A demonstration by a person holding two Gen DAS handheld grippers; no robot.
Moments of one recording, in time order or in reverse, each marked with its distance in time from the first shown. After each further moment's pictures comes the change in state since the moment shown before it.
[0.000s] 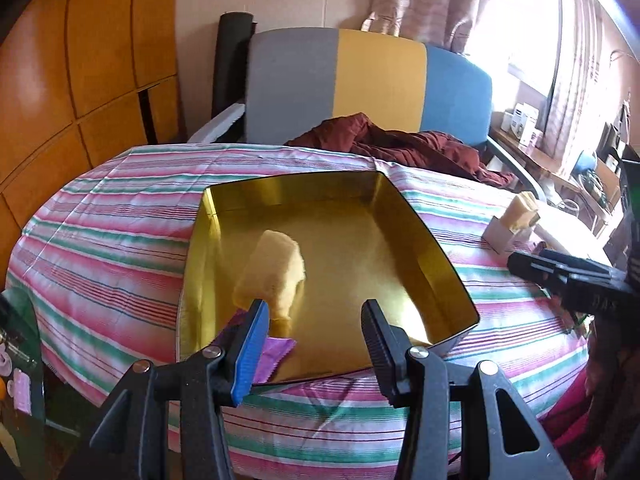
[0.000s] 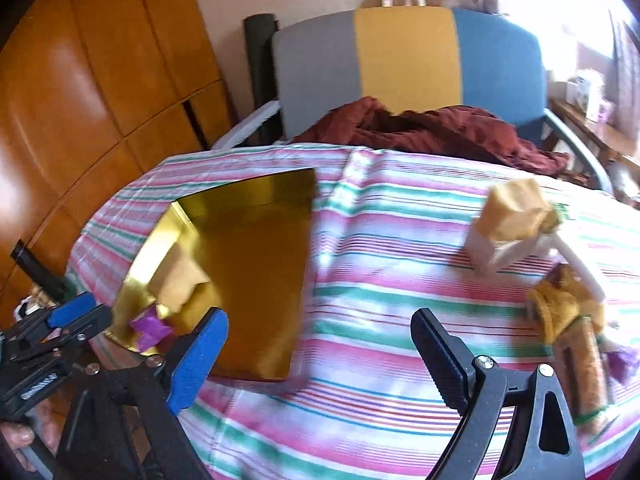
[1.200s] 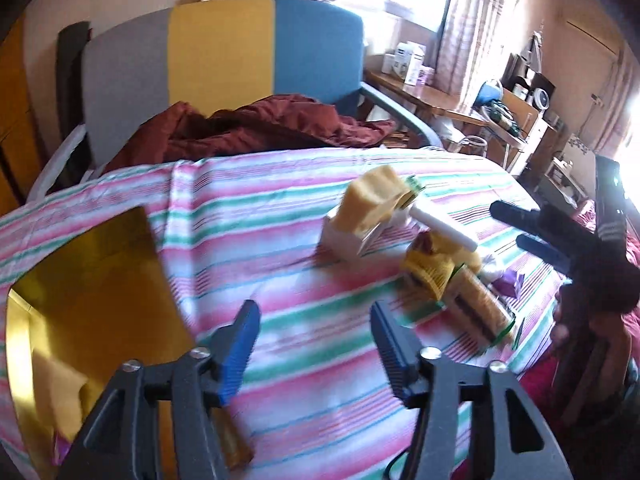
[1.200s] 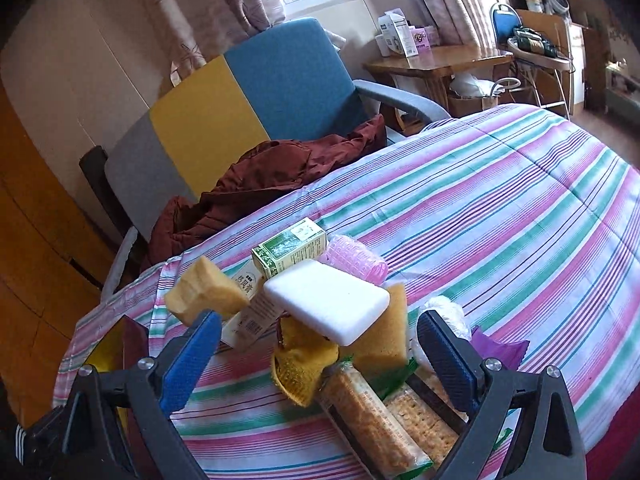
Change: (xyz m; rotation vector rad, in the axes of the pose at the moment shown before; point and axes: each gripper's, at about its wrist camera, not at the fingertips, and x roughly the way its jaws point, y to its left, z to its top) left arm 0.086 -0.204 0.072 0.265 0.132 -0.335; right arm -0.053 -0.243 -0.001 0.553 -0.175 -0.228
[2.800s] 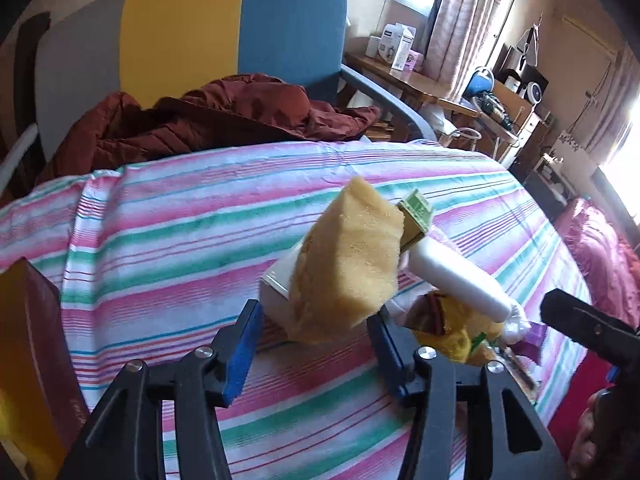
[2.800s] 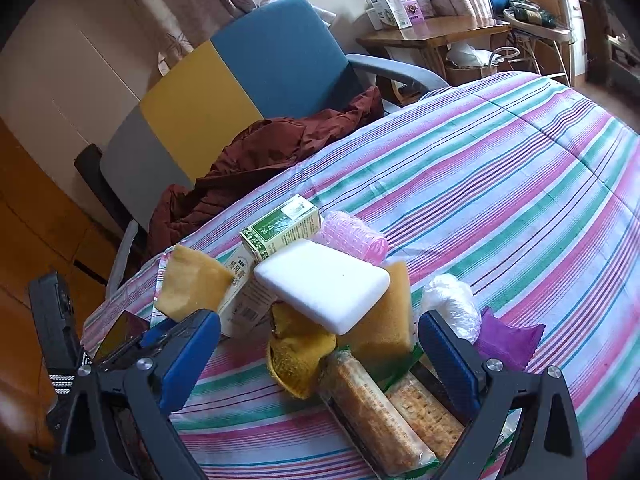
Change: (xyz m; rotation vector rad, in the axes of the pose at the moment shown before) left arm 0.116 -0.029 0.053 0.007 0.045 -0.057; right arm 0.018 -0.012 -0.001 0.056 0.086 0.018
